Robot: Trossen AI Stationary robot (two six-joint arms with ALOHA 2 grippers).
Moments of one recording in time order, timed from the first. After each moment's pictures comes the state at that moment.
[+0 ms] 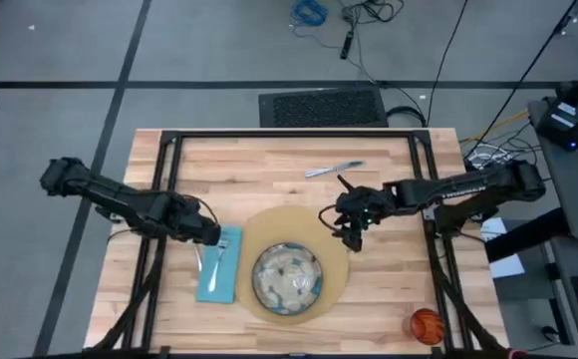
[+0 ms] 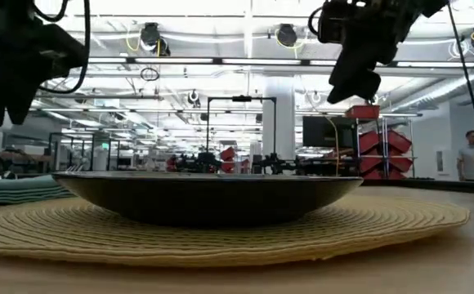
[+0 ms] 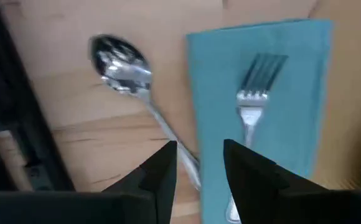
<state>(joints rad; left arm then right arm) -0.28 1.07 0.77 -1.20 -0.01 -1.70 0.08 1.27 0.87 -0.45 -0.08 0.46</state>
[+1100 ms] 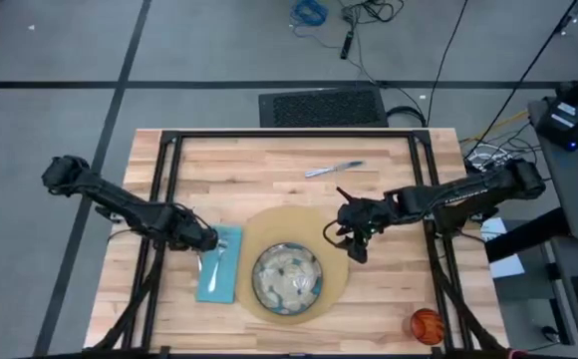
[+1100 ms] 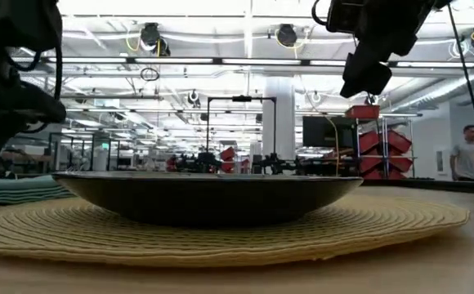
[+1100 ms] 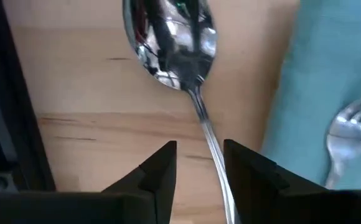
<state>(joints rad) -0.36 1.08 0.48 -0.91 0.06 -1.95 0.16 1.27 0.87 -0.46 -0.07 0.46</state>
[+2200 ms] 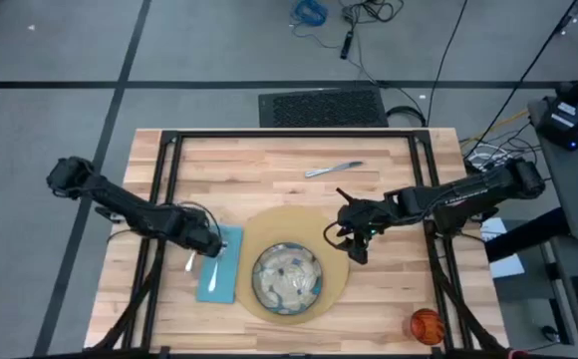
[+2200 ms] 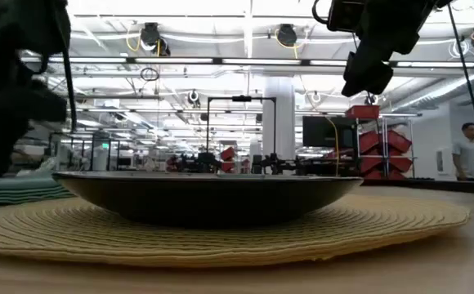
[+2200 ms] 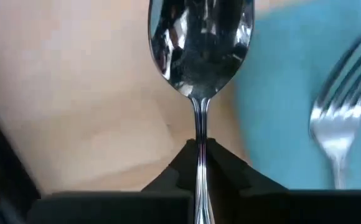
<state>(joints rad) -0.35 1.15 0.58 -0.99 -0.12 -1.57 0.17 1.27 0.87 -0.46 -0.08 0.47</state>
